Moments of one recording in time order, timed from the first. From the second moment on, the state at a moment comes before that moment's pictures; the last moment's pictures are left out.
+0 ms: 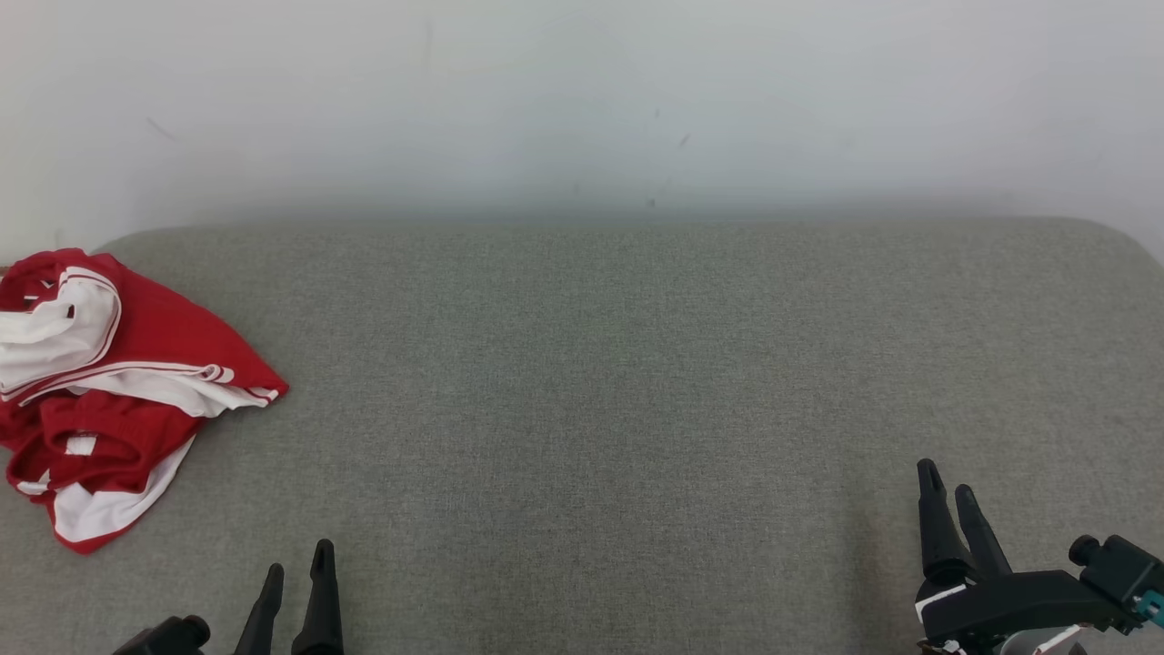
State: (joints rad) left arm -0.13 0.06 -0.03 0.25 -0.64 -0.01 -0.11; right arm -0.11 -0.16 0.14 0.23 0.83 0.13 -0.11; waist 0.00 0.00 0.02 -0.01
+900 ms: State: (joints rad) left arm -0.15 0.07 -0.06 0.29 -0.36 0.06 -0.18; right arm -0.11 -0.18 0.22 0.24 0.58 0.13 -0.18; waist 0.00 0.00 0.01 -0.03
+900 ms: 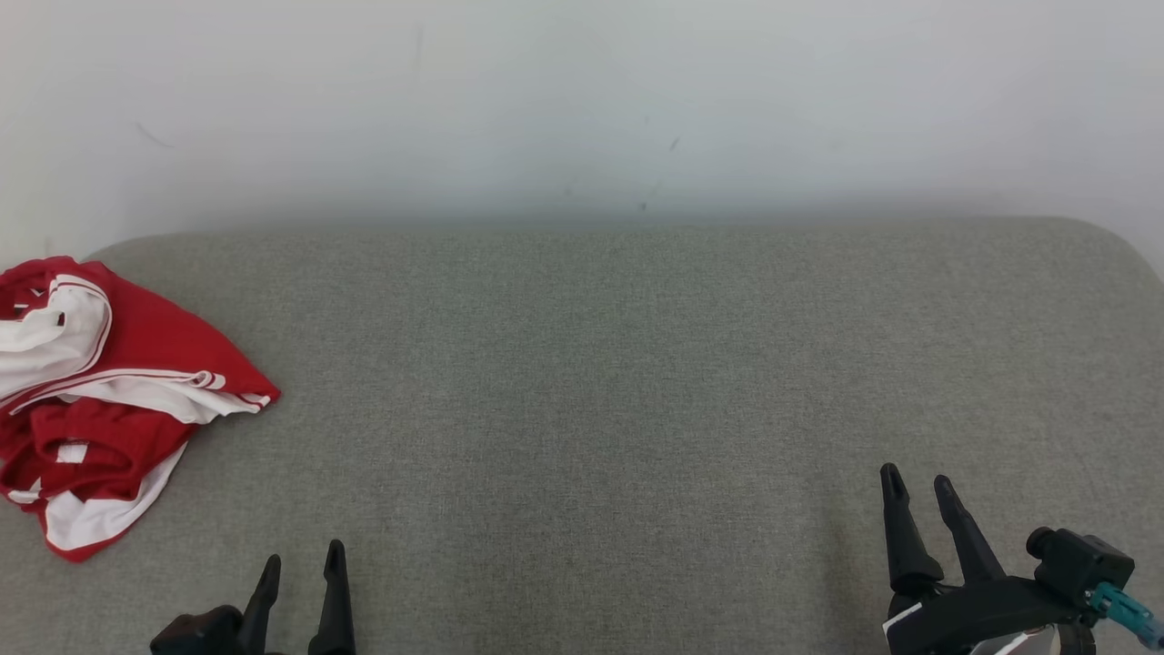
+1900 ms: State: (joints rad) left arm -0.15 0.07 -0.08 0.30 -0.11 0.13 -0.24; right arm -0.11 -0.17 0.22 0.25 0.28 0.13 -0.24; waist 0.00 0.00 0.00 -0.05
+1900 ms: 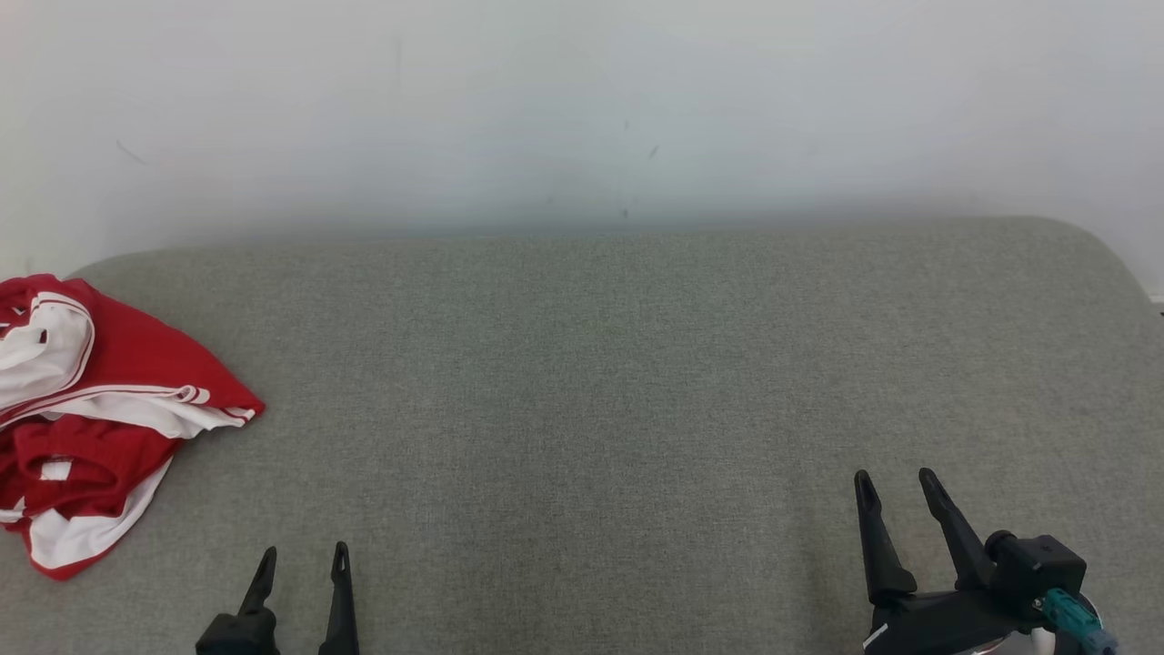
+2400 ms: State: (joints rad) left arm -0.14 0.07 -0.06 0.30 -0.02 0.15 -0.26; right arm -0.10 -0.16 0.22 0.25 0.19 0.13 -0.26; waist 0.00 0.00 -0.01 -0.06
